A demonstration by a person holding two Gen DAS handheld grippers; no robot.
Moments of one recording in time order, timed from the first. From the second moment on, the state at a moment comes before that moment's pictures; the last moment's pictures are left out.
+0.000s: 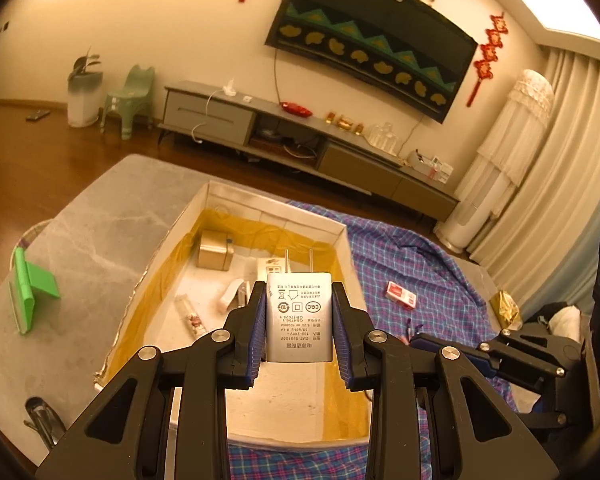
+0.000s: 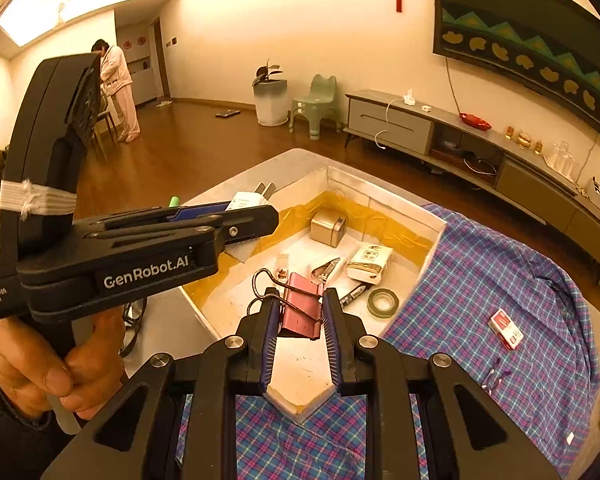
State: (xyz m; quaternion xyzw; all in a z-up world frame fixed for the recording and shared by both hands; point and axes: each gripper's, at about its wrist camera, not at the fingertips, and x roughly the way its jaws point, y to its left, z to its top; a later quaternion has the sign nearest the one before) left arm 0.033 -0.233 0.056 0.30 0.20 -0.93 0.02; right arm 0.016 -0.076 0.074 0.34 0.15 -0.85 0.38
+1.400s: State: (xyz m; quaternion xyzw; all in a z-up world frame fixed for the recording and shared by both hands) left arm -0.006 -0.276 -0.019 0.40 0.22 -0.89 0.07; right arm -0.059 -0.150 -0.014 0.47 0.20 -0.78 0.36
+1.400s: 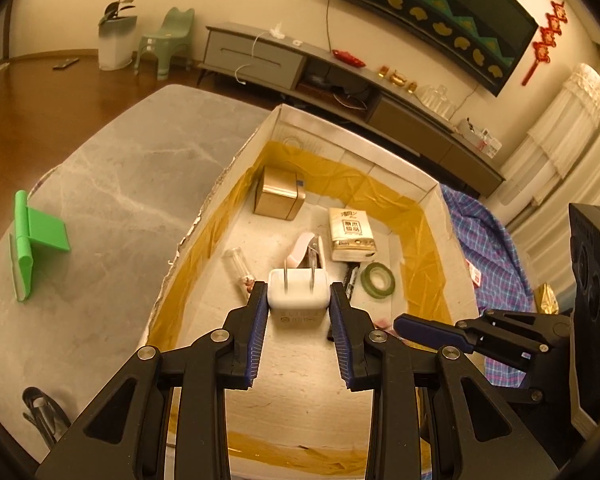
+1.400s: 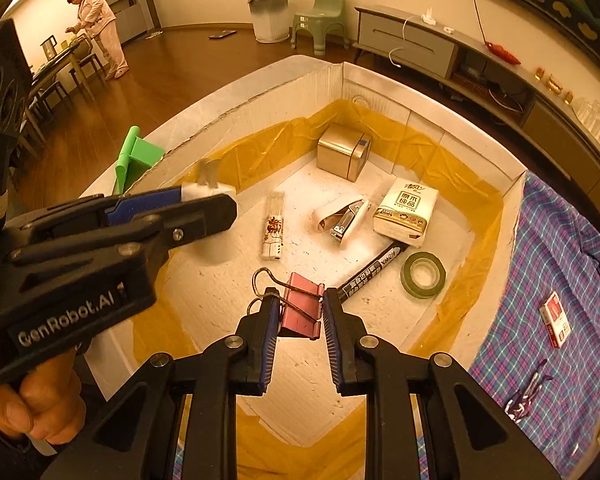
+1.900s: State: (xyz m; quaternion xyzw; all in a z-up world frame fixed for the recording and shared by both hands) left arm -0.003 -0.261 0.000 0.39 0.22 -0.89 0.07; right arm -0.053 -0.118 0.003 0.46 0.15 -0.79 0.37
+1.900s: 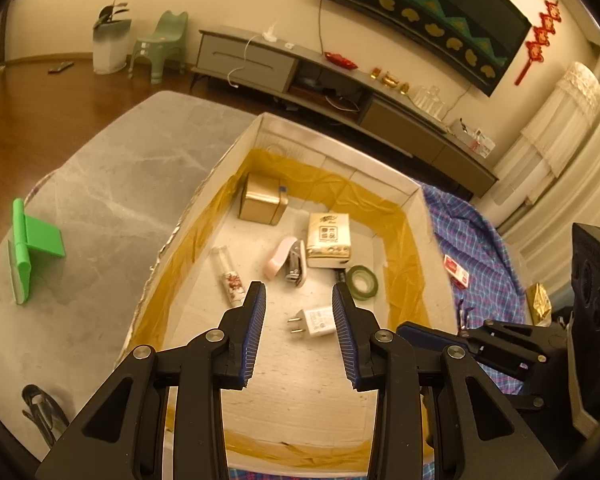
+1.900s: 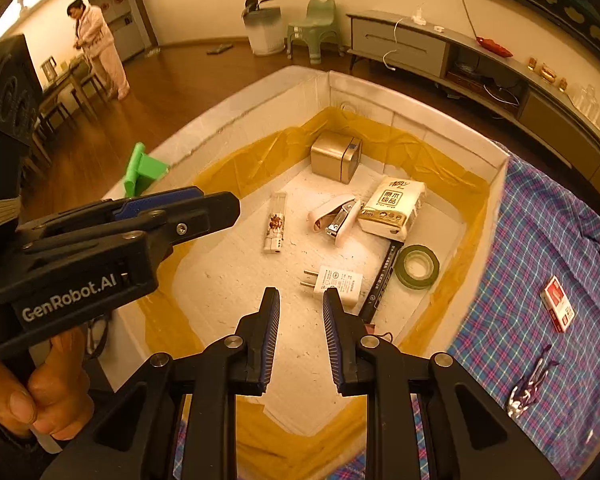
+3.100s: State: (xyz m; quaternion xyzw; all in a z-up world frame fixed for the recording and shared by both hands) left arm -0.021 -0.088 0.055 0.33 0.07 -0.94 -0.02; right arm -0.079 0.100 0.046 0.38 -0.04 -0.85 0.36
